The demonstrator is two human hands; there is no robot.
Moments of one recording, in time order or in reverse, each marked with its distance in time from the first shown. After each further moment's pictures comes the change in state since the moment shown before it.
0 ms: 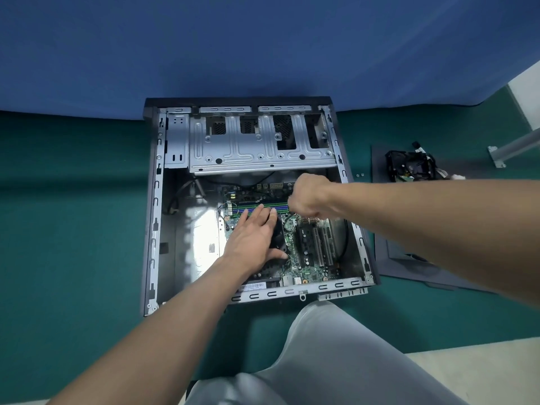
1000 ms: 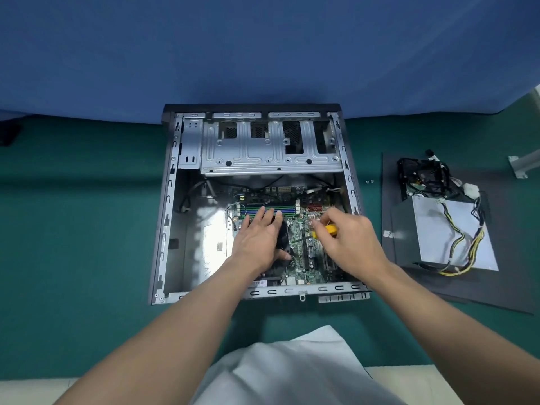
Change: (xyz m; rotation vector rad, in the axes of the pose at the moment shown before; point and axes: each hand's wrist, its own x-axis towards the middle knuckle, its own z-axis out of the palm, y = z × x) left_hand -0.003 0.013 -0.004 -0.079 -0.043 -0.171; right_hand -0.033 0.087 0.069 0.228 0.741 -0.547
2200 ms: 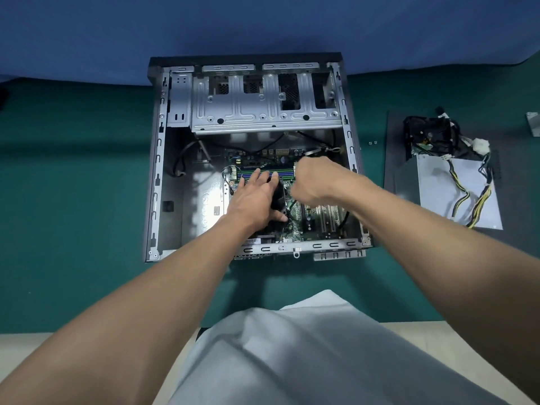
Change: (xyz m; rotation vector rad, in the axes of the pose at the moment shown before) left_hand 0.002 0.002 0.000 -0.057 0.013 -0.020; right_hand 0.052 -0.056 -0.016 -0.262 -0.736 0.254
